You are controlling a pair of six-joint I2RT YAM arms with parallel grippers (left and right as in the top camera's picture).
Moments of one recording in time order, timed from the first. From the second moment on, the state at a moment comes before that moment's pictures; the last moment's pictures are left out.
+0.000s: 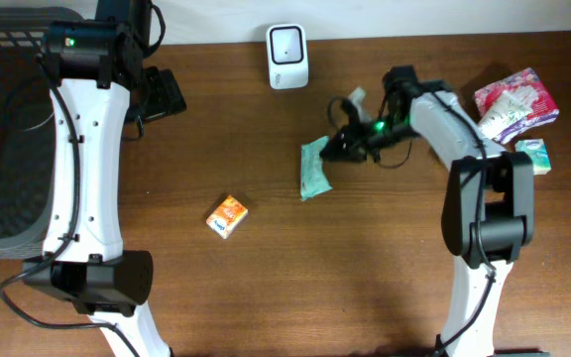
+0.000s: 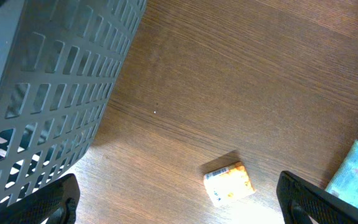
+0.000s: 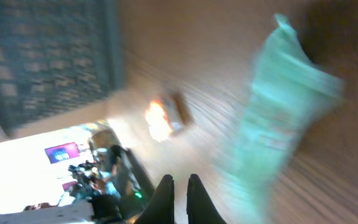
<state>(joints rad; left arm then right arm) -0.11 2.00 2.40 -1.69 -0.24 -0.46 0.09 2.22 1.73 -1.04 -1.05 0.04</state>
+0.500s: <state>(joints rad) -0.11 2.00 2.40 -1.69 -0.24 -0.46 0.14 2.24 1.78 -1.00 -0.67 0.13</state>
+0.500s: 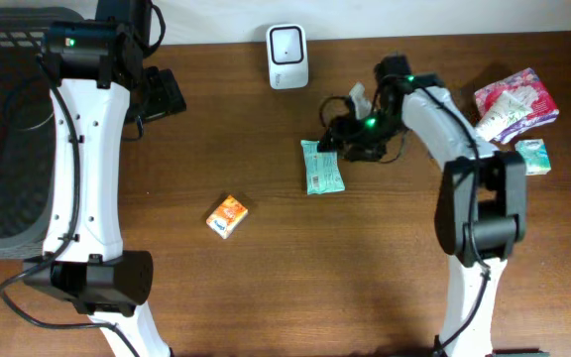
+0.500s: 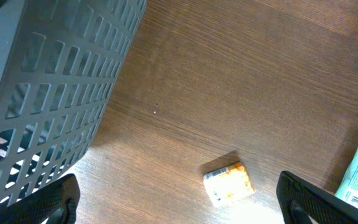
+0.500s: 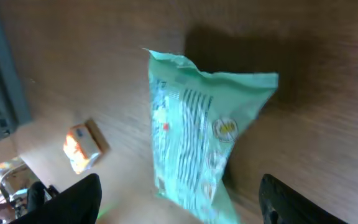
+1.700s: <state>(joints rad) -0.11 2.00 2.40 -1.69 -0.24 -0.46 0.19 1.93 2.00 -0.88 -0.97 0.49</state>
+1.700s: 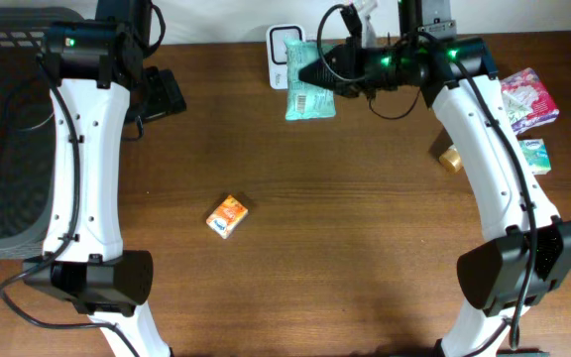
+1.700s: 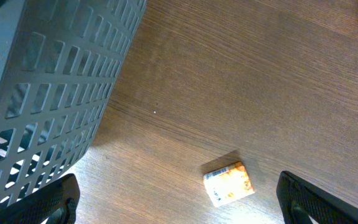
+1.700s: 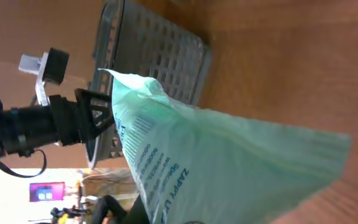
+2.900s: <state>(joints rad) -0.11 2.00 2.40 -1.69 -0.24 -0.46 0.40 2.08 1.51 -1.10 0.47 0.55</state>
